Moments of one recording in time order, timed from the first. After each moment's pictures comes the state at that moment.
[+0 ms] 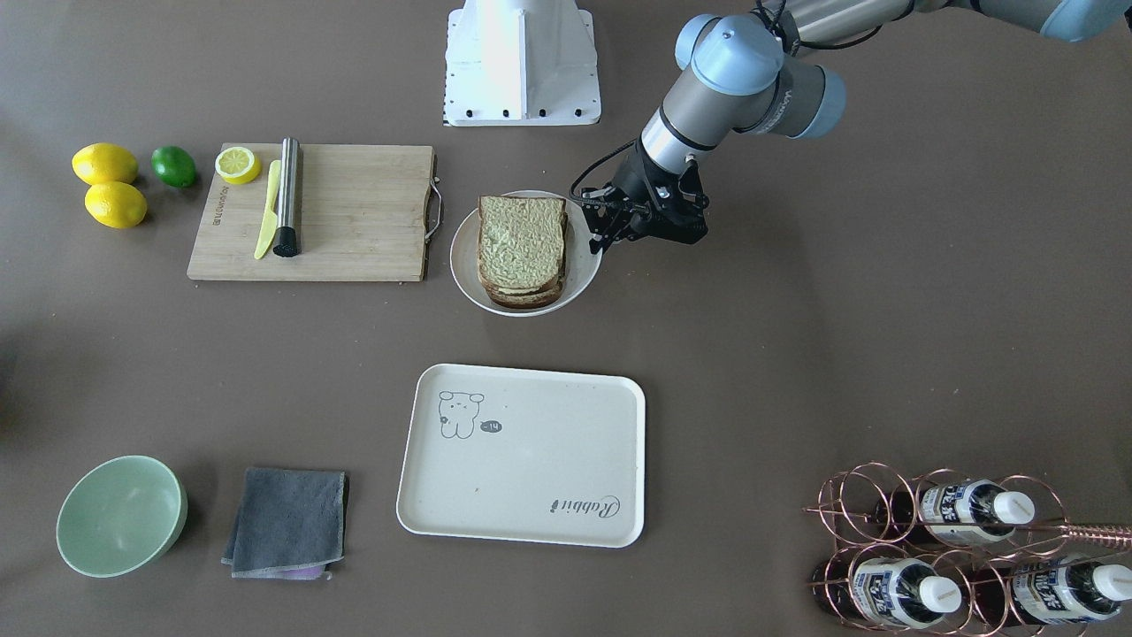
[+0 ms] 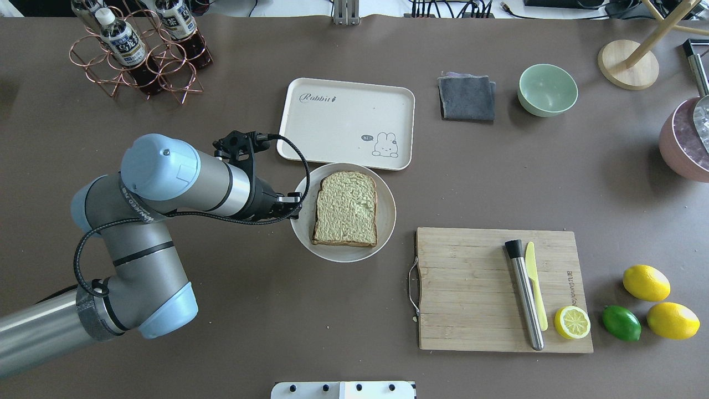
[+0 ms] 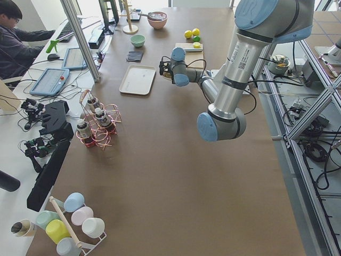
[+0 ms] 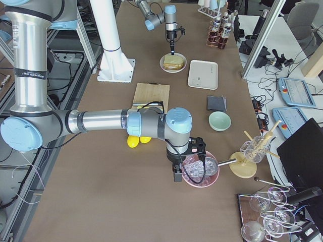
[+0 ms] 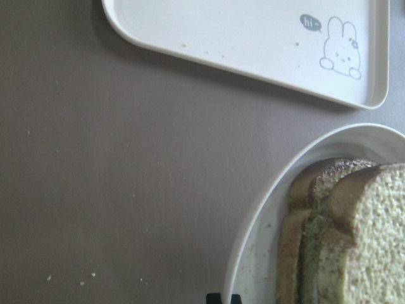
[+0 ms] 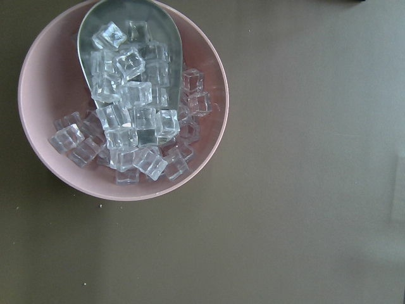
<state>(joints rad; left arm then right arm) -0.58 -2.09 -1.70 -2.09 -1.96 -1.34 1.66 -1.64 1.76 -1.70 2.20 -0.18</state>
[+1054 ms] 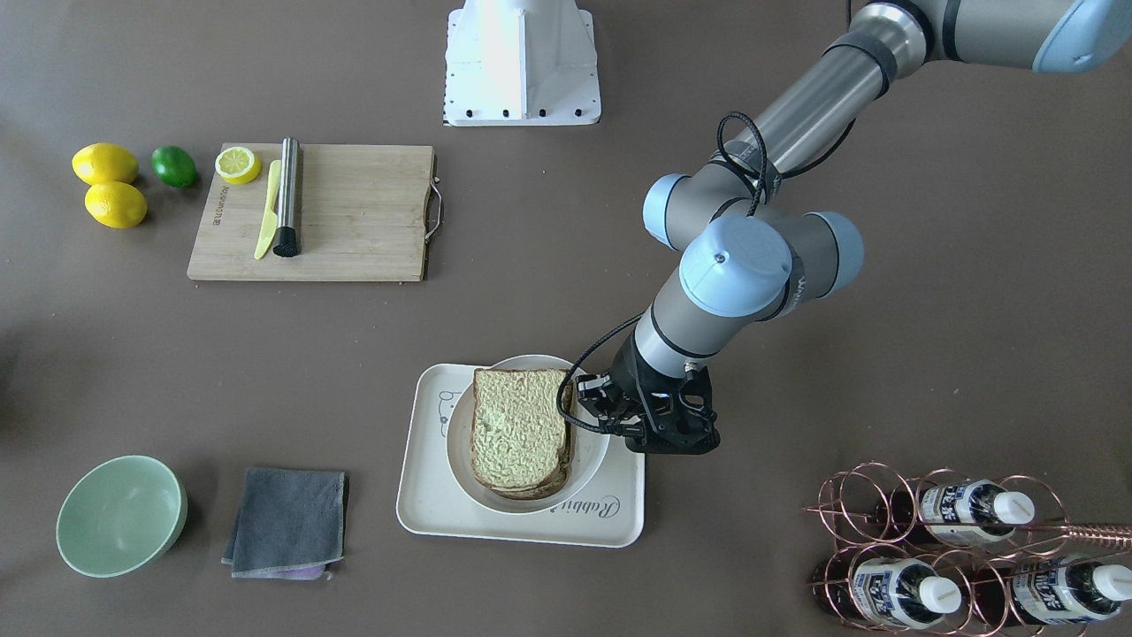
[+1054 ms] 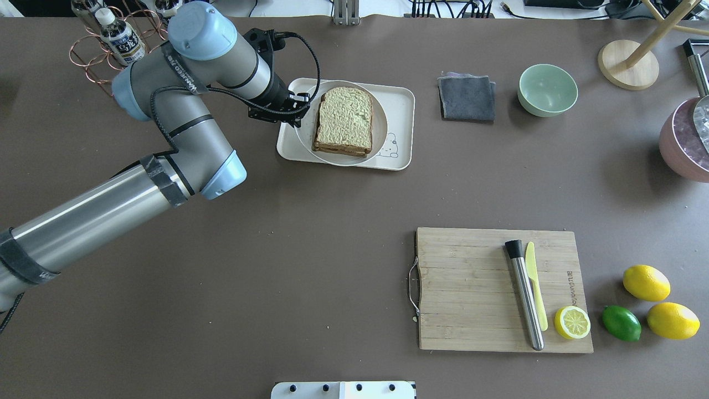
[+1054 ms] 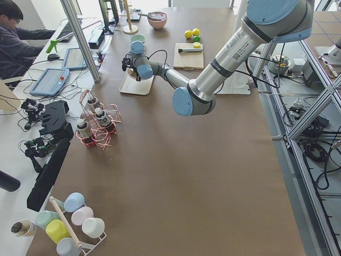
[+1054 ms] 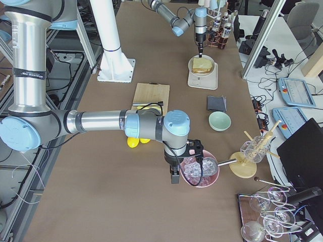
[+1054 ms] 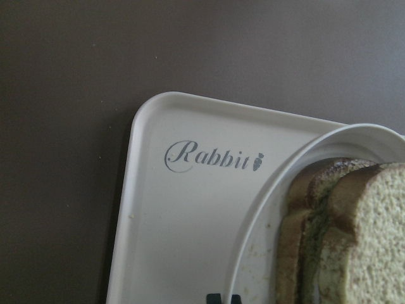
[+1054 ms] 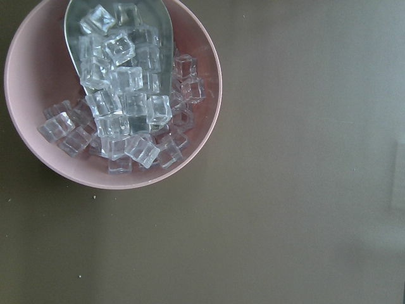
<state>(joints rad) -0.81 -2.50 -1.06 -2.13 -2.10 -1.13 1.66 -1.66 1.76 -1.70 2.19 -0.17</state>
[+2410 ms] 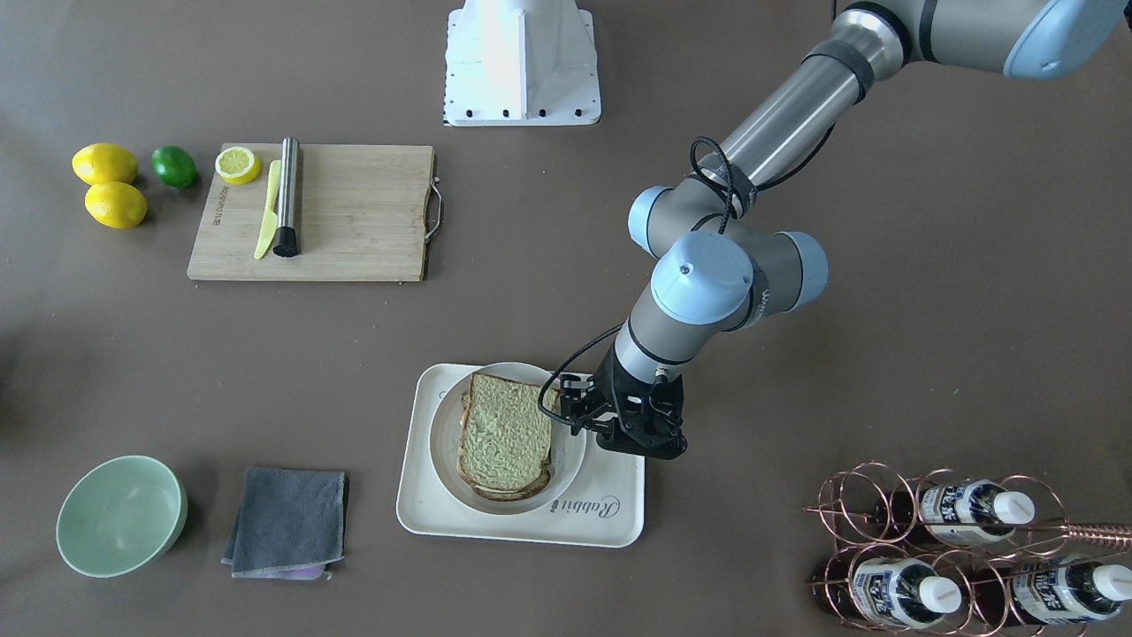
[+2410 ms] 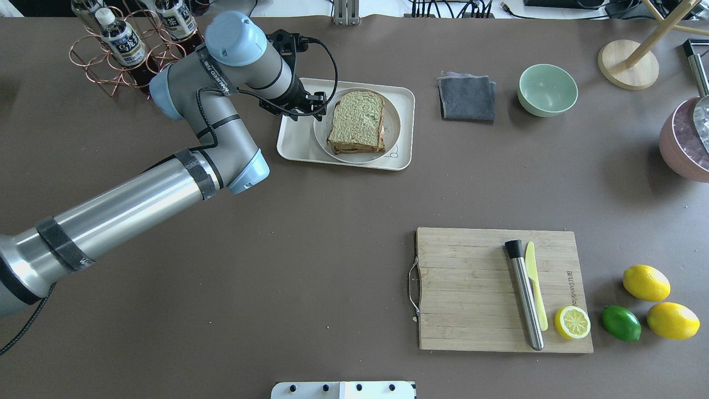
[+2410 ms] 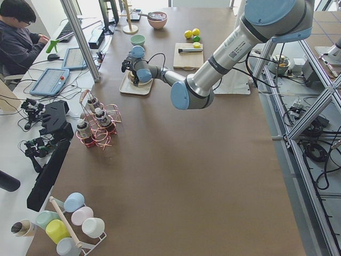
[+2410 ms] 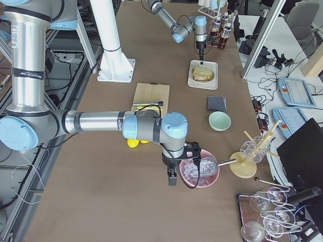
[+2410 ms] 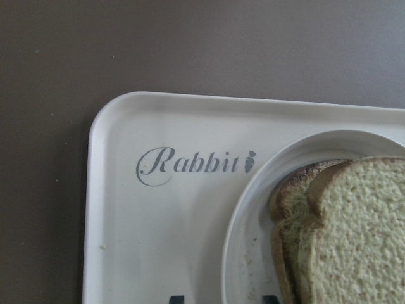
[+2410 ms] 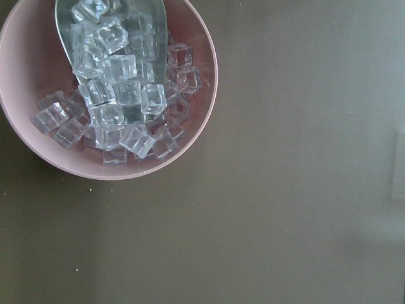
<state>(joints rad) -0.77 -2.48 -1.03 -2.21 -2.02 -1.02 1.66 -1.67 1.75 -1.70 2.19 -0.17</state>
